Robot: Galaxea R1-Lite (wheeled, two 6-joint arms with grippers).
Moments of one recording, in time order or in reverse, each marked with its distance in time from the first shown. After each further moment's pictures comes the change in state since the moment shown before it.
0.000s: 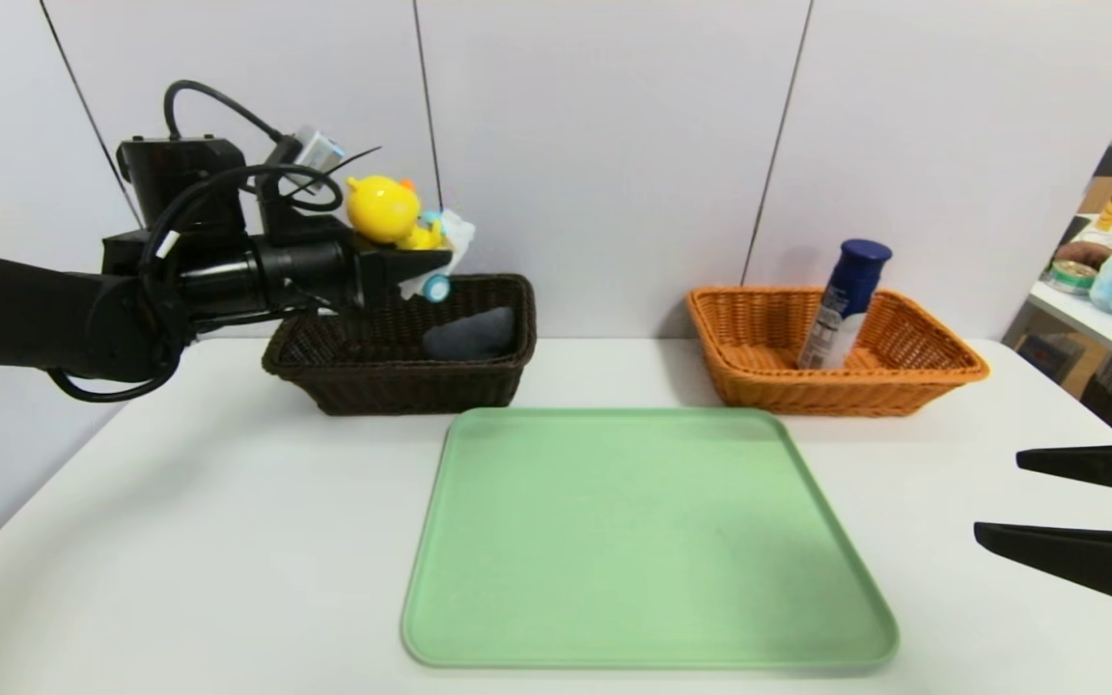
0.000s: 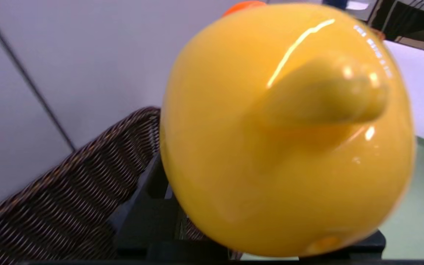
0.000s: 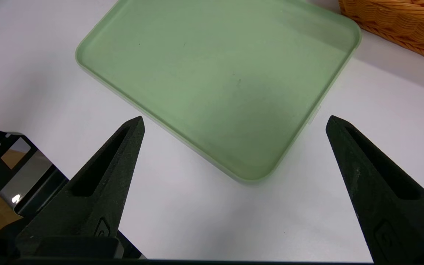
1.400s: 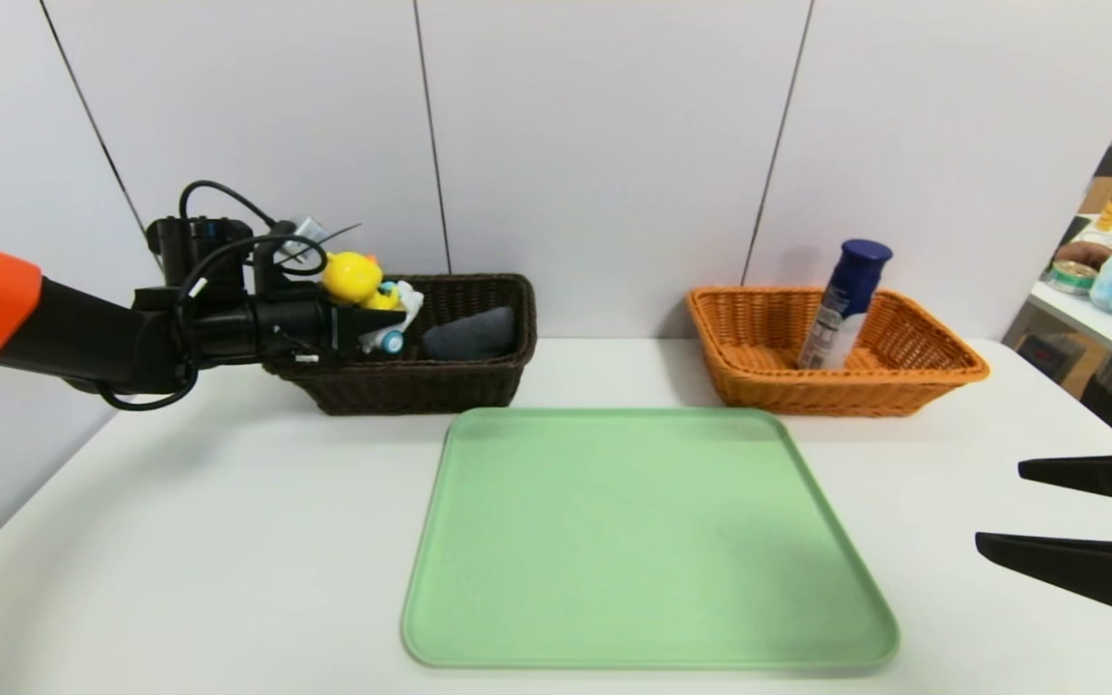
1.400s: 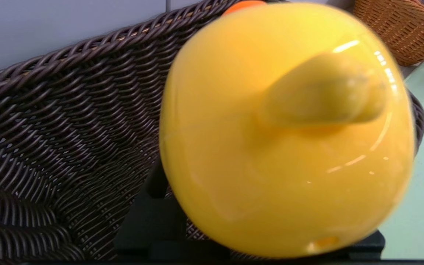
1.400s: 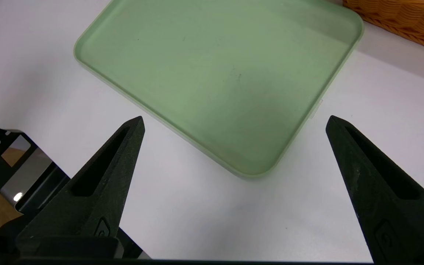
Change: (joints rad) left arm 0.157 0.203 -0.058 0.090 0.000 0.008; right arm -0.007 -0.005 0.013 0.006 -0.001 0.001
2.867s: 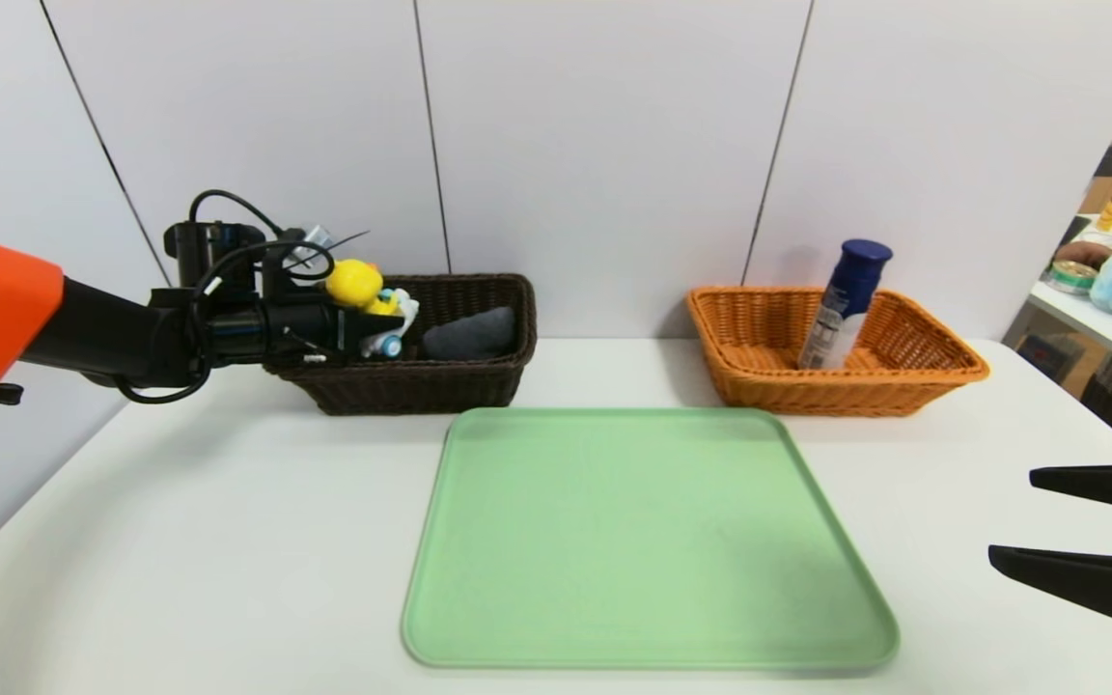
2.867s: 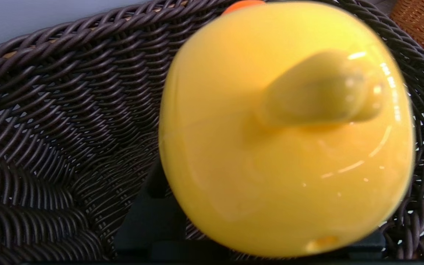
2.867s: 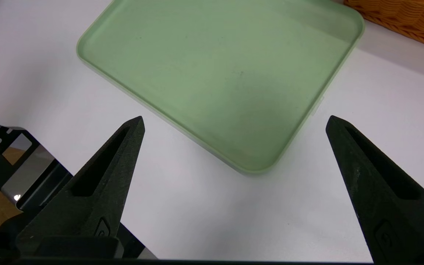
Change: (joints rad) left arm 0.000 0.044 -0.062 0.070 0.077 -0.008; right arm -0.001 -0.031 0.015 0.006 0.001 0.001
